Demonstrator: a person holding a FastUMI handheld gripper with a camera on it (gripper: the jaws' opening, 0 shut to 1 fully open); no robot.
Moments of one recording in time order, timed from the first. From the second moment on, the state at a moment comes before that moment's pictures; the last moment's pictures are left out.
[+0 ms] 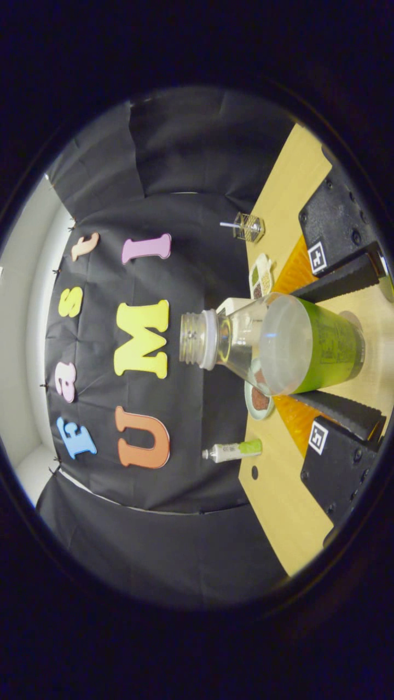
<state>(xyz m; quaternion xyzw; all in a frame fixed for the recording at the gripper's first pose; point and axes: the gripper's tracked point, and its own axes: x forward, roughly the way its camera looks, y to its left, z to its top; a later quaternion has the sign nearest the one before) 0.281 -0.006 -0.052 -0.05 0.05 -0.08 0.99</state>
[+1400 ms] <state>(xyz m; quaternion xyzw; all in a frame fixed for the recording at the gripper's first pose) 0.284 -0.007 -0.052 -0.09 0.04 -0.09 0.99</state>
